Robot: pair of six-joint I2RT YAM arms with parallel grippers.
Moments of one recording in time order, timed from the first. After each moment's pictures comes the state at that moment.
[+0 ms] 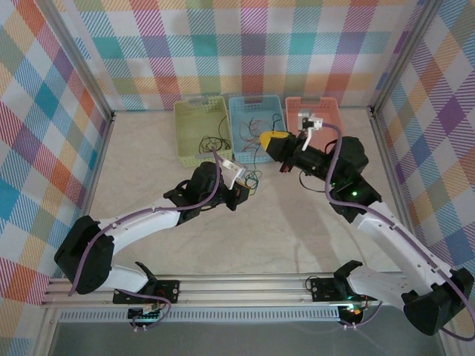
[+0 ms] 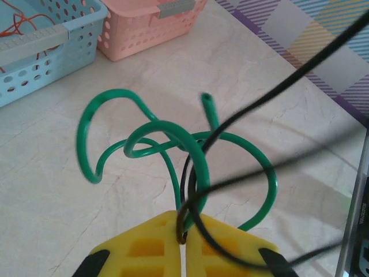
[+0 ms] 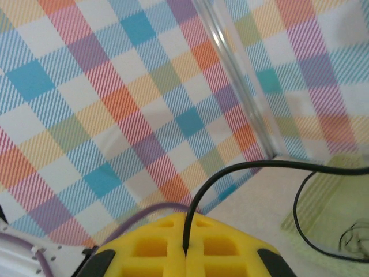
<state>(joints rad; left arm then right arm) -0.75 1.37 0.83 0.02 0.28 -0.23 0.57 1.02 1.04 0.16 -0.48 0.52</state>
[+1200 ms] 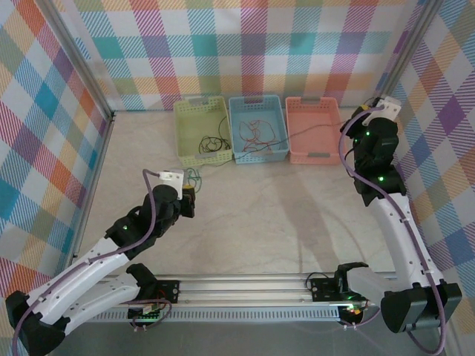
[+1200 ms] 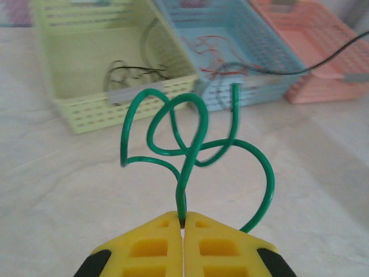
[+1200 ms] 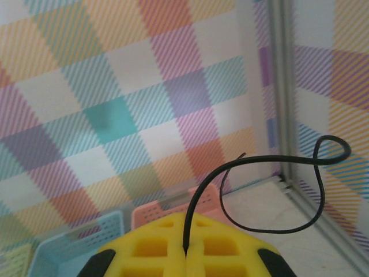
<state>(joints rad) -0.73 0.75 0.69 -0.45 -0.38 -0.38 0.11 1.06 1.10 -0.09 0.34 0.28</state>
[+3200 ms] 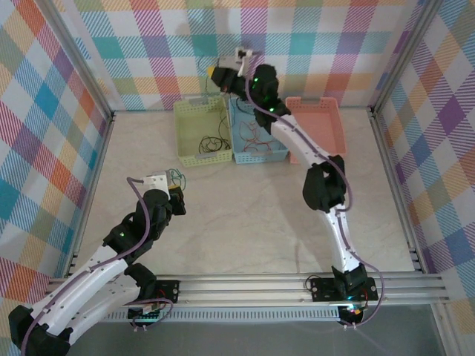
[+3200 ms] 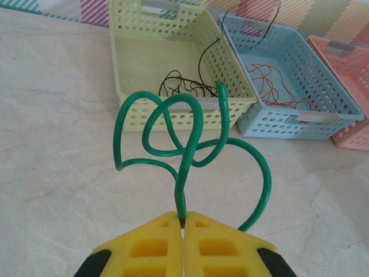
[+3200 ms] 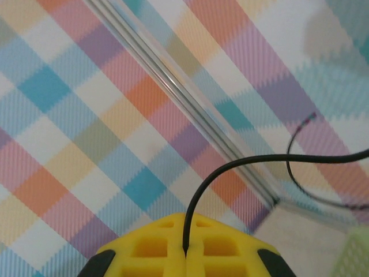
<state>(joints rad) -0.62 0.67 0.57 -0.35 -0.41 -0.47 0.51 2.39 2.33 0.25 -0.54 0.83</state>
